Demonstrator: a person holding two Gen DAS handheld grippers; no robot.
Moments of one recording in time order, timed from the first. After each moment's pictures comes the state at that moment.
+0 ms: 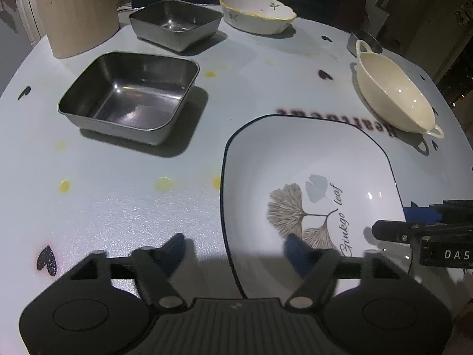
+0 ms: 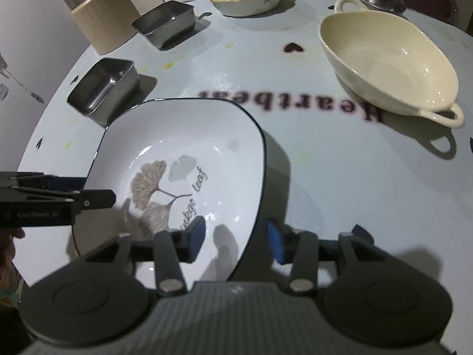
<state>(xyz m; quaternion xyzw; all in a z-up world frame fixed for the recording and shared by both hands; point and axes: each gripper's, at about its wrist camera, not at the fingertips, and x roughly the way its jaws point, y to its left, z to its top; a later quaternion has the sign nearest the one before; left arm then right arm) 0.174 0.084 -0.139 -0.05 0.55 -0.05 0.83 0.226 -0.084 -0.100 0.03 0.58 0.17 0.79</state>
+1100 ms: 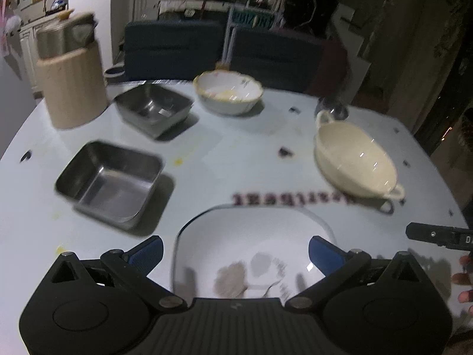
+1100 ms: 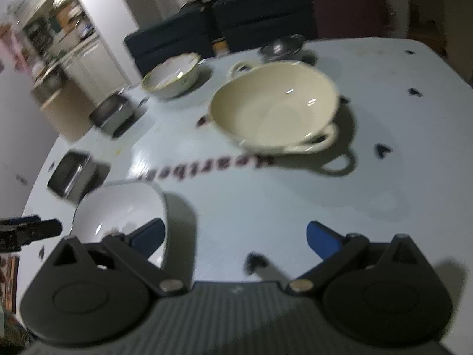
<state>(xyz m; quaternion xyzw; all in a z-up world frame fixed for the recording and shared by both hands) 0.177 0.042 -0.075 -0.06 0.43 -0.06 0.90 0.215 -0.206 -0.055 0.12 0.48 0.08 0.86</state>
